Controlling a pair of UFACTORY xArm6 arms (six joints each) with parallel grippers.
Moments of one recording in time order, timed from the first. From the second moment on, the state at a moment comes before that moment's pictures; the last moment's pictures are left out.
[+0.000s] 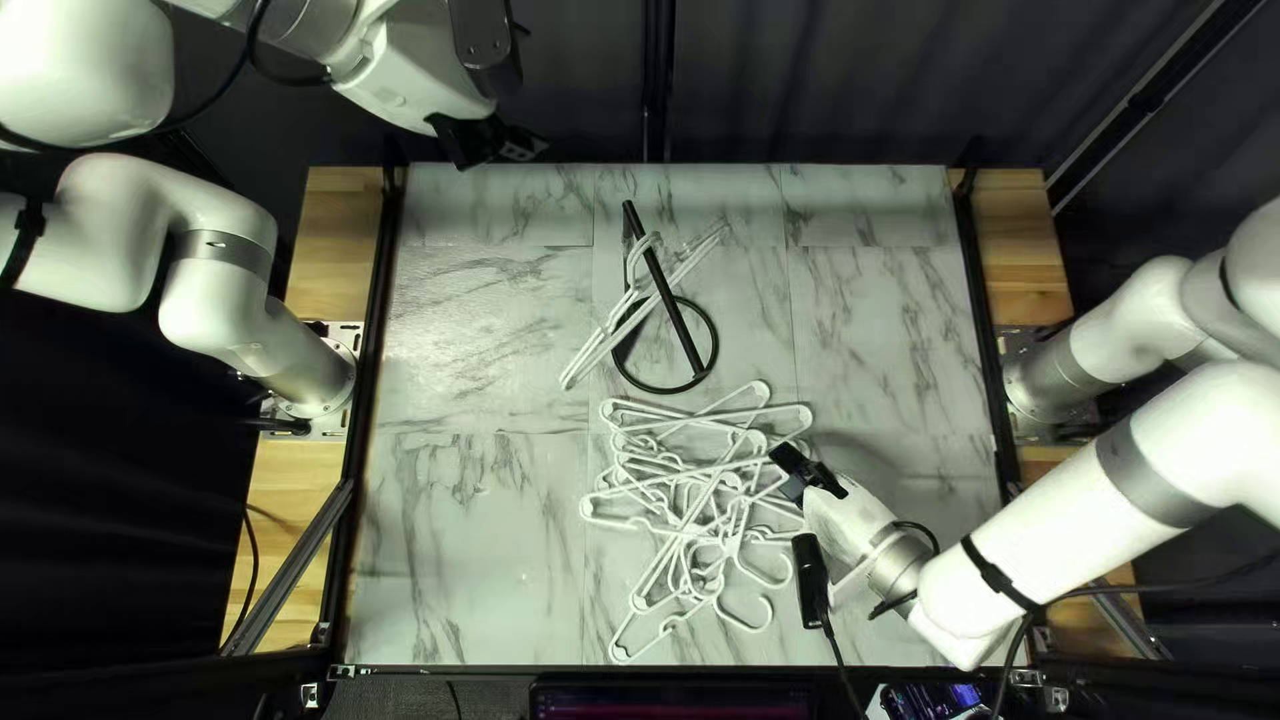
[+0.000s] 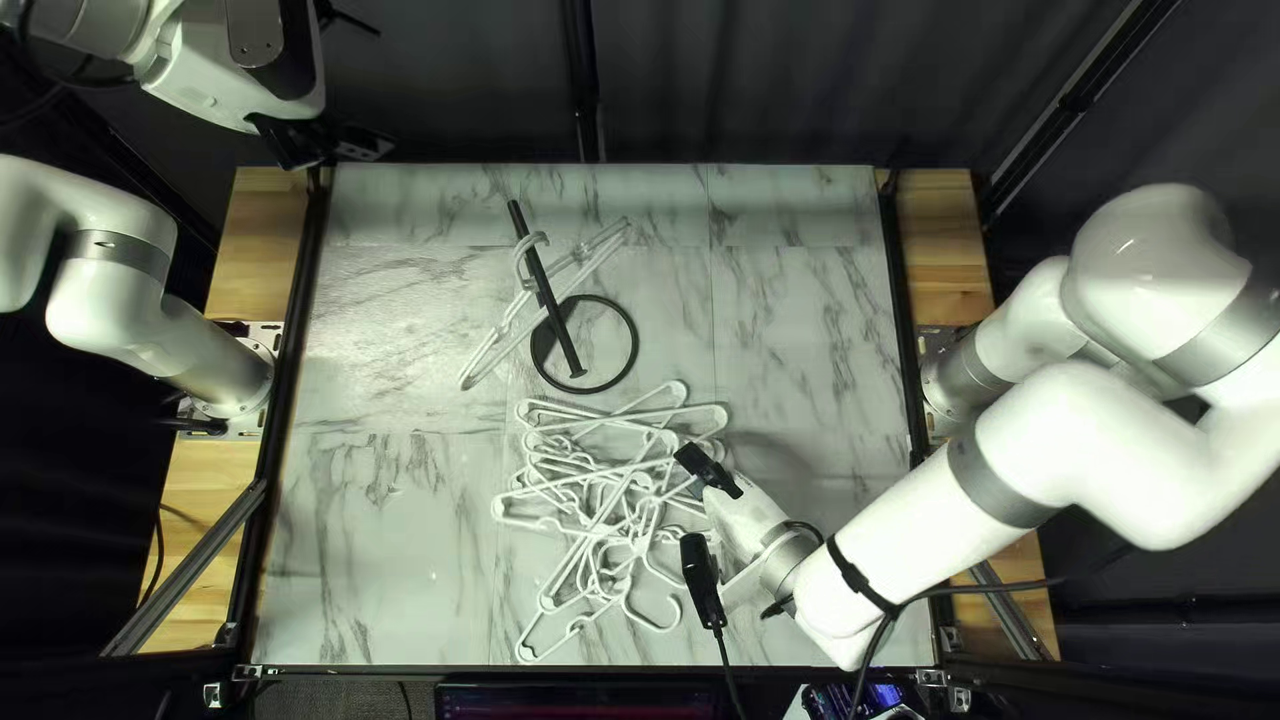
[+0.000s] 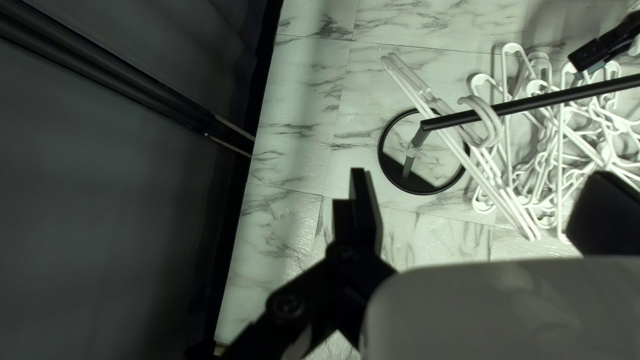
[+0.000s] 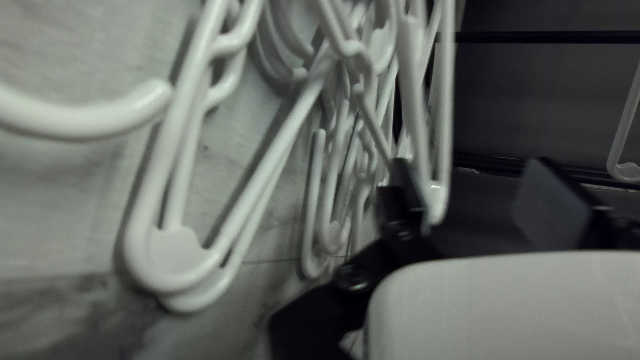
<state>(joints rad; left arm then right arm) 0.01 -0.68 -1.17 0.26 1.24 -0.14 0.87 0.27 -0.81 -1.17 1.24 1.08</state>
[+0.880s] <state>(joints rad) 0.01 -0.68 -1.17 0.26 1.24 -0.14 0.69 -0.59 -0.44 -1.03 0.99 0.99</state>
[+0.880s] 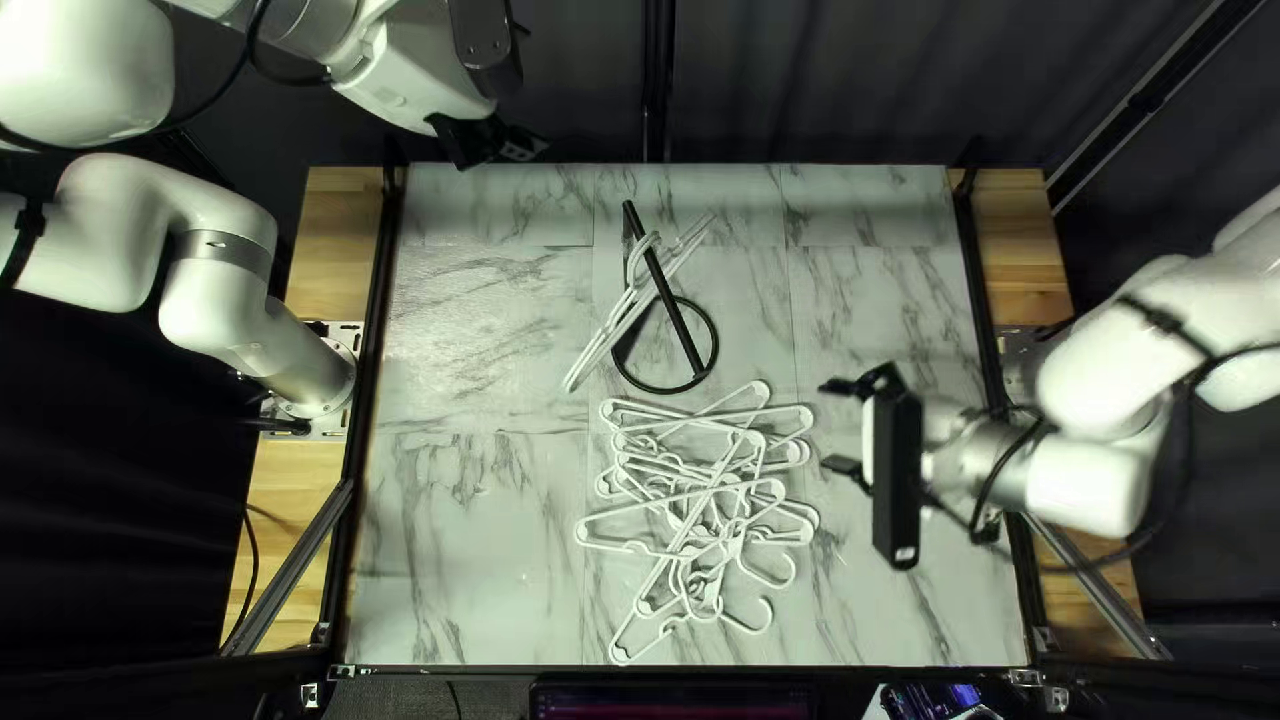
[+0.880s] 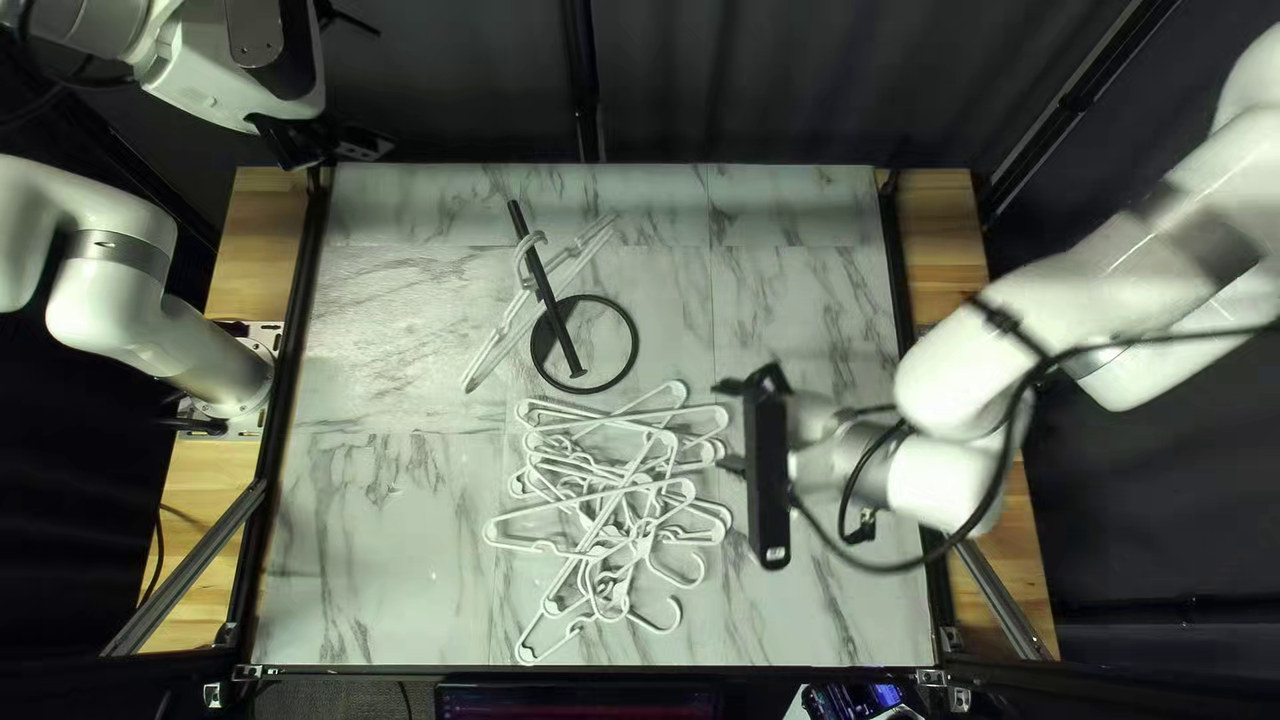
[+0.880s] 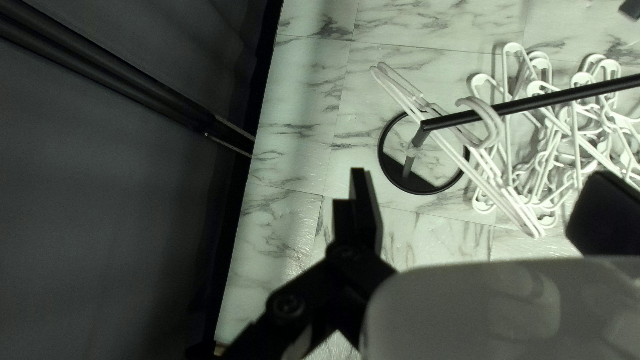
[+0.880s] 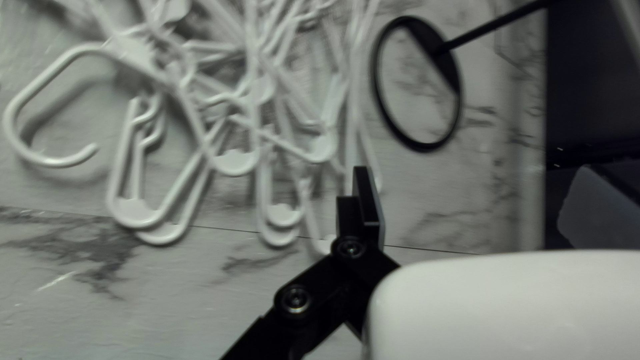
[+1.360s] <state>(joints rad) 0.01 -0.68 -1.17 0.26 1.24 -0.14 0.67 -0.66 -0.45 -0.96 1.01 0.89</state>
